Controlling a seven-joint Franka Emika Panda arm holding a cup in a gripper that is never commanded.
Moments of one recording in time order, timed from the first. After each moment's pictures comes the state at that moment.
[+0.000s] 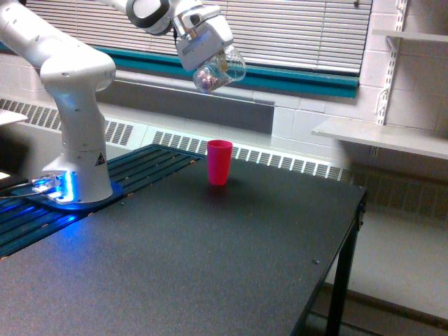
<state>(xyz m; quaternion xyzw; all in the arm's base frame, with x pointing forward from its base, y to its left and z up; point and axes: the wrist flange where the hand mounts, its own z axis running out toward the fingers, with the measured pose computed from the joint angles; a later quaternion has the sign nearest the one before) 0.248 0.156 0.452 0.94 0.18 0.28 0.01</state>
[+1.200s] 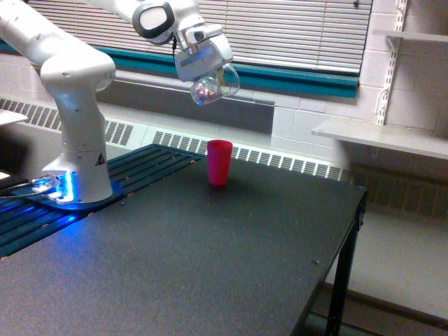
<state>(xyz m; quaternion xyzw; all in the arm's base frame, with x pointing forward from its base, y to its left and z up) 0.223 0.204 0.411 0.95 0.23 0.23 0.02</state>
